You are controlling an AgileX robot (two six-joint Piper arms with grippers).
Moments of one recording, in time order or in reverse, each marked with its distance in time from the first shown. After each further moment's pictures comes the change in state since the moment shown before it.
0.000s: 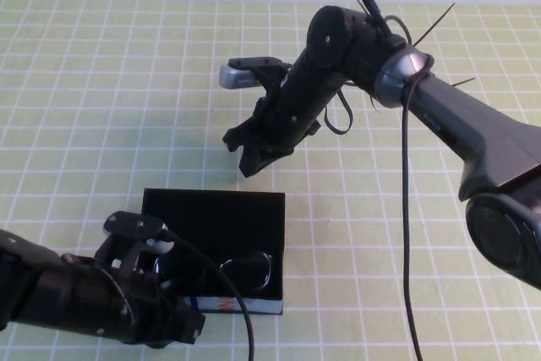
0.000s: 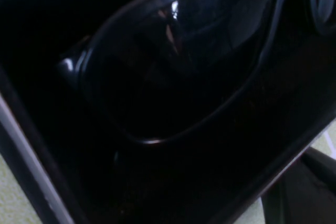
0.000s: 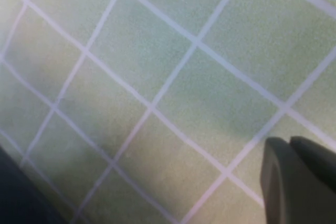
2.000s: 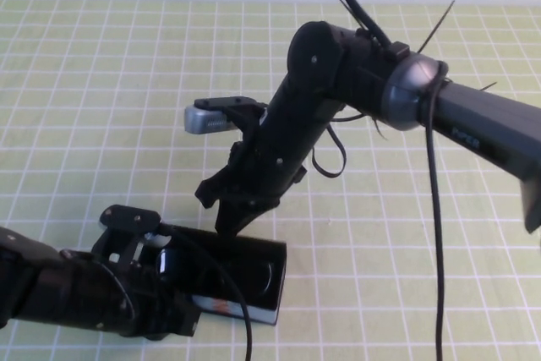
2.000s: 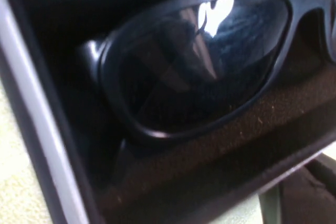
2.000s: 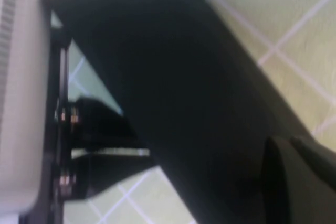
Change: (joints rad) right arm 0.134 -0.303 0.435 0.077 -0.011 -0.015; left arm 0.000 -0.004 -0.006 -0.011 -0.039 0.006
